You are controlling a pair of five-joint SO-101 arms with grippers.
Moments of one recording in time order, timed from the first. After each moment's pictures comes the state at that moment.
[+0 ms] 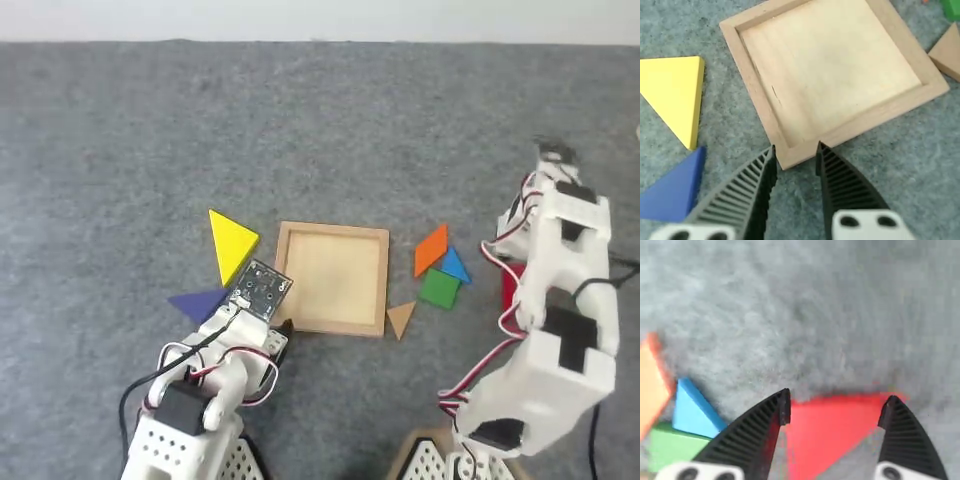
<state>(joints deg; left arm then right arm) 14.8 -103.3 96.8 72.0 -2.9 15.3 14.5 13.6 61.8 13.1</state>
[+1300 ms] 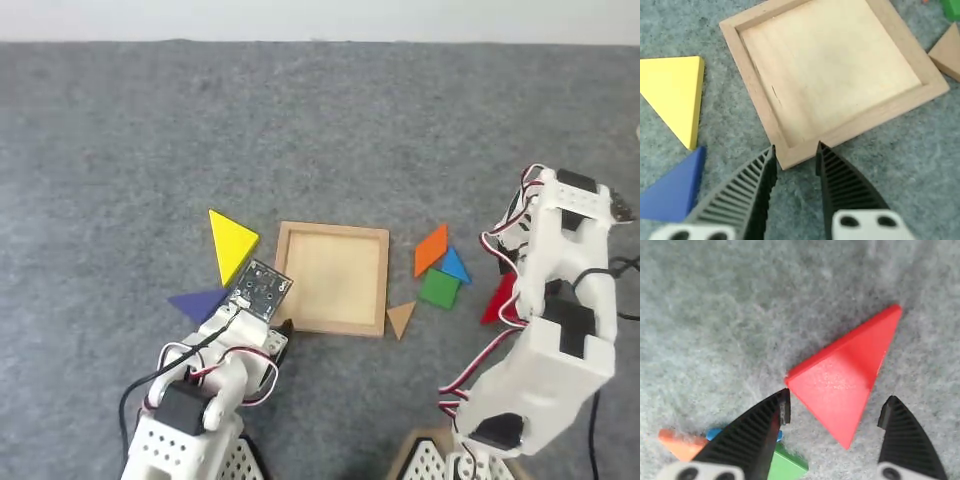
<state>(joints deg) 14.8 -103.3 96.8 72.0 -2.9 14.9 17.6 8.4 76.3 -49.9</state>
